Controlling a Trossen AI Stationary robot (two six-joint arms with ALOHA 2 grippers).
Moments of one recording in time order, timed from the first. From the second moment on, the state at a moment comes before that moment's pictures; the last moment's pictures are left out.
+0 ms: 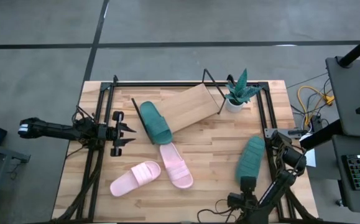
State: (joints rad) left arm -0.06 0.37 0.01 0.64 0.10 0.30; right arm 0.97 2.17 1.68 -1.56 0.15 1.05
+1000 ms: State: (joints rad) left arm -0.06 0.37 0.01 0.64 0.10 0.30; right arm 1.15 2.16 1.67 -1.57 0.37 1.50
